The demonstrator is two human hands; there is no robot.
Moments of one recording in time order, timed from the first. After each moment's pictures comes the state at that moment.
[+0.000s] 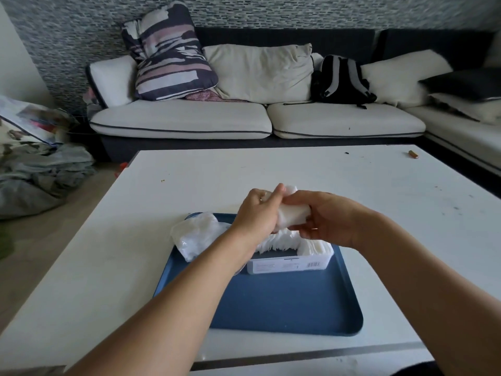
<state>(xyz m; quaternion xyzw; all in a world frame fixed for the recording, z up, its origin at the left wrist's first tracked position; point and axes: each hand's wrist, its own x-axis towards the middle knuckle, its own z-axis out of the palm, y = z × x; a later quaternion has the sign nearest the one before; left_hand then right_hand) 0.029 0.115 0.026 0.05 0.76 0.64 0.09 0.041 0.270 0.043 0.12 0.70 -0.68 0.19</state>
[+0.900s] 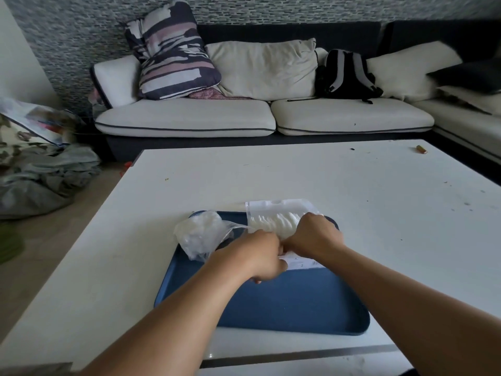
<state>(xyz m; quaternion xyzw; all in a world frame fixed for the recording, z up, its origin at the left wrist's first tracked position) 0.034 0.100 -0.011 0.22 0.94 0.11 0.23 0.031 0.241 -0.021 0.17 0.97 -0.18 0.06</state>
